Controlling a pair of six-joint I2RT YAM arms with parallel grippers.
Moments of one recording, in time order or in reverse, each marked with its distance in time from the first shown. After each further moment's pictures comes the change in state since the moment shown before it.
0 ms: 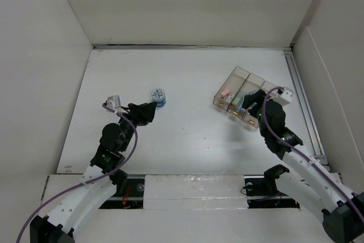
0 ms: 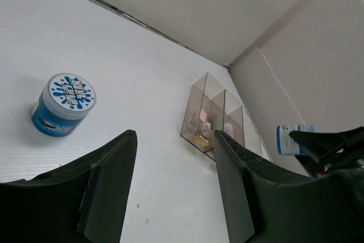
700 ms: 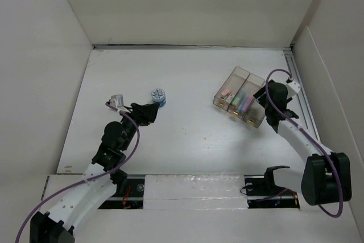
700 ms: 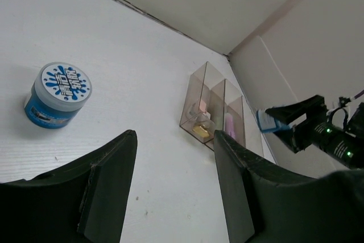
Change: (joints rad) left arm 0.000 0.037 0.000 0.022 0.045 -0.010; right arm -0.358 0.343 0.074 -0.007 -0.104 0.057
